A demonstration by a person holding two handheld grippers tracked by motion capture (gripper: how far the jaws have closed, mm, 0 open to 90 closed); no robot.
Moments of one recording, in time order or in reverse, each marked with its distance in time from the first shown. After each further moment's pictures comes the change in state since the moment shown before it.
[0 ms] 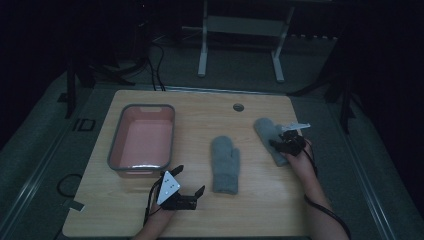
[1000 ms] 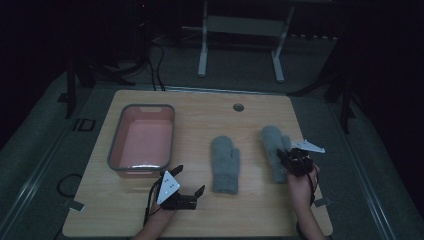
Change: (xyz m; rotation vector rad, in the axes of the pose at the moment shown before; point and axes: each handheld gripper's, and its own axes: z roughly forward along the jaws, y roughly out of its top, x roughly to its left) left arm 0.000 0.000 0.000 0.002 0.005 -0.003; right arm 0.078 -0.024 -0.088 -0.137 -0.162 0.276
